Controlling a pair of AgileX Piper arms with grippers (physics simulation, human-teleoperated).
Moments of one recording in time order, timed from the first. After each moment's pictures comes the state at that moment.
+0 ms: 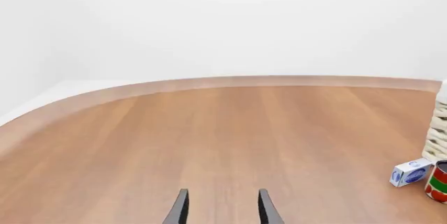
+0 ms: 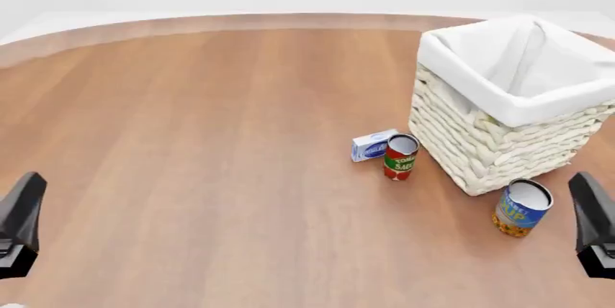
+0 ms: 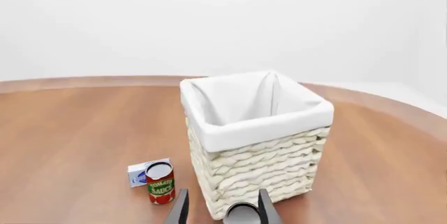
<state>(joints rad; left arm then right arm) 0.00 0.00 0.00 0.00 0.00 0.00 0.00 0.00 0.00 -0.01</state>
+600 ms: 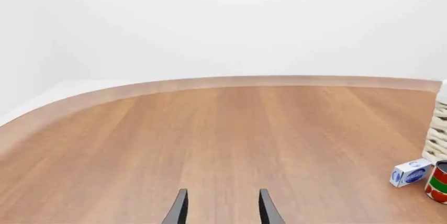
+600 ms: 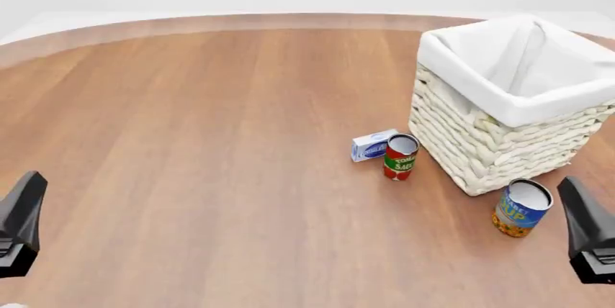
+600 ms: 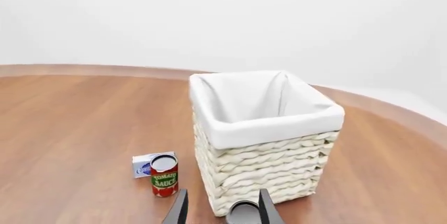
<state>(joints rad) 0.00 0.01 0.00 0.00 0.00 0.05 0.00 0.00 0.01 -0.06</state>
